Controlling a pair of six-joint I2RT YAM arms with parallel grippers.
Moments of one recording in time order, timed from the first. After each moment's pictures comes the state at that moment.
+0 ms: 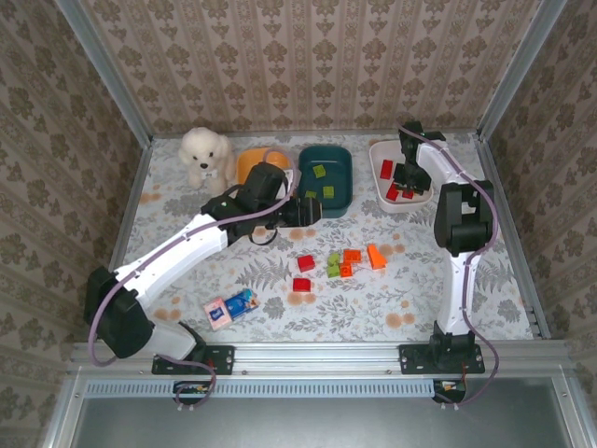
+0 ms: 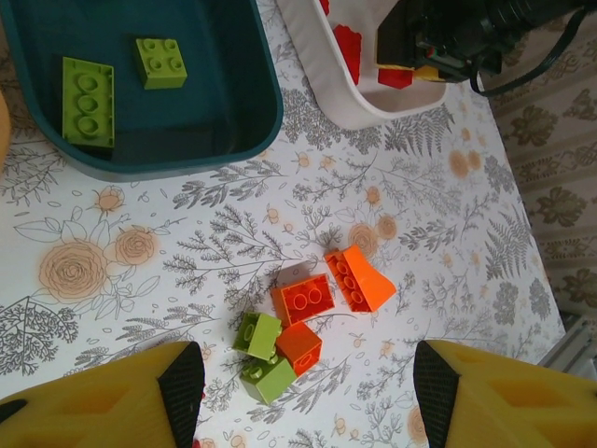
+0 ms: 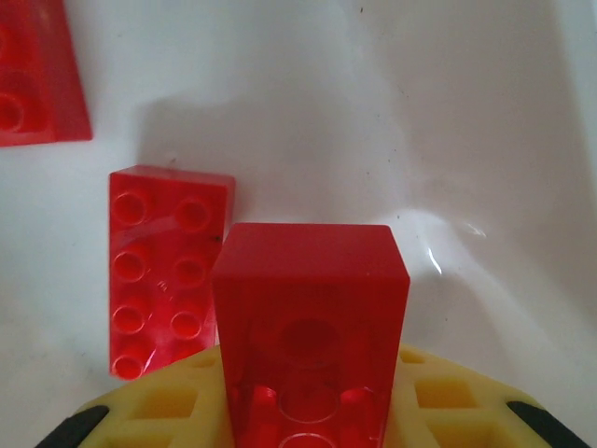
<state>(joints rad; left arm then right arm) -0.77 1.42 1.22 -0.52 0.21 -0.61 0.03 2.23 1.89 -1.05 0.16 0.39</state>
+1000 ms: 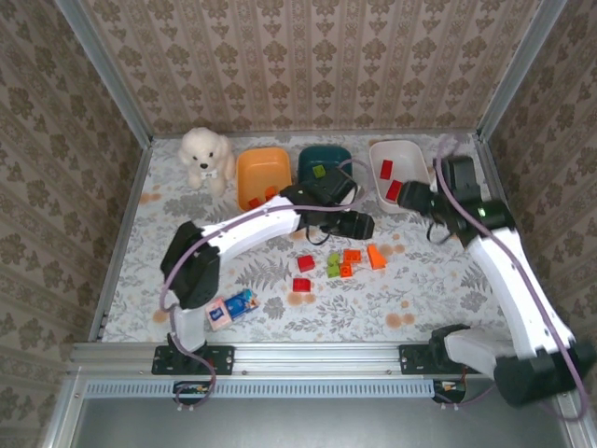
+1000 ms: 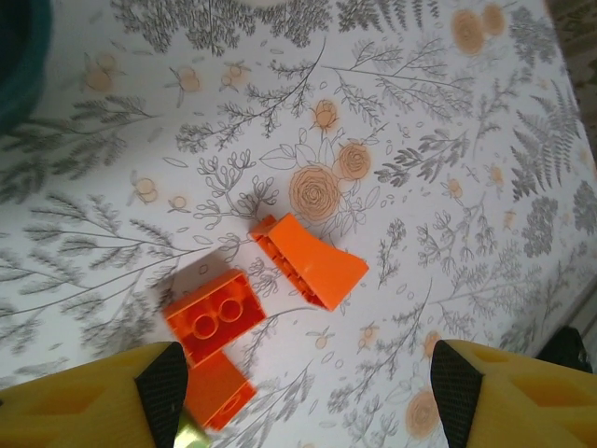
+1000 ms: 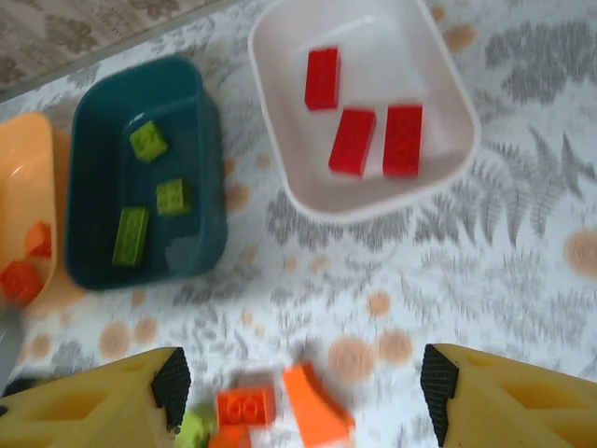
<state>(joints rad) -0.96 1.94 1.63 -0.63 0.25 -0.58 0.17 1.06 1.17 -0.89 0.06 0.48</state>
